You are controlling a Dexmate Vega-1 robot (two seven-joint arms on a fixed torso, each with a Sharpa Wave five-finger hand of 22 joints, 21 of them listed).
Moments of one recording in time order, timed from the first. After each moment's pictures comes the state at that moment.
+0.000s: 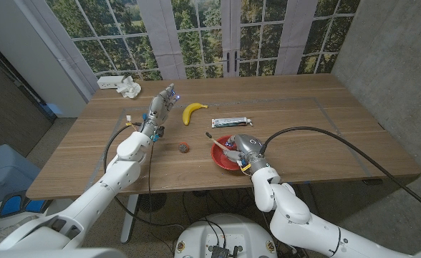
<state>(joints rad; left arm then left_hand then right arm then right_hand) 0.85 0.50 0.37 -1.25 -0.64 -0.48 -0.16 0.05 0.09 0.70 0.05 0.22 -0.03 -0.04 0.18 0.17 -0.13 -0.06 0.19 0.17 -0.13 -0.03 0.18 0.17 0.05 -0.02 0.20 0.17 -1.01 -0.63 -0.96 -2.15 -0.74 -0.84 -0.17 0.93 0.01 0.36 -0.16 0.18 0.75 -0.08 0.33 0.20 0.72 -0.12 0.41 0.46 0.59 -0.06 0.79 0.79 0.61 -0.02 0.47 0.24</state>
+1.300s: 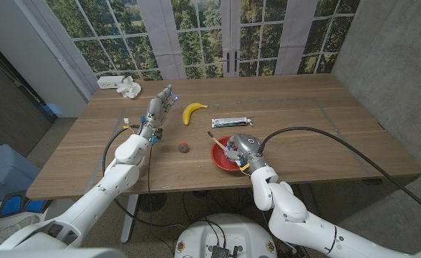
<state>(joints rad) 0.88 0.51 0.36 -1.27 -0.64 -0.50 -0.15 0.05 0.09 0.70 0.05 0.22 -0.03 -0.04 0.18 0.17 -0.13 -0.06 0.19 0.17 -0.13 -0.04 0.18 0.17 0.05 -0.02 0.20 0.17 -1.02 -0.62 -0.94 -2.11 -0.77 -0.79 -0.18 1.07 0.03 0.40 -0.18 0.17 1.03 -0.07 0.46 0.21 1.04 -0.13 0.60 0.63 0.86 -0.11 0.95 1.06 0.66 -0.06 0.65 0.31</state>
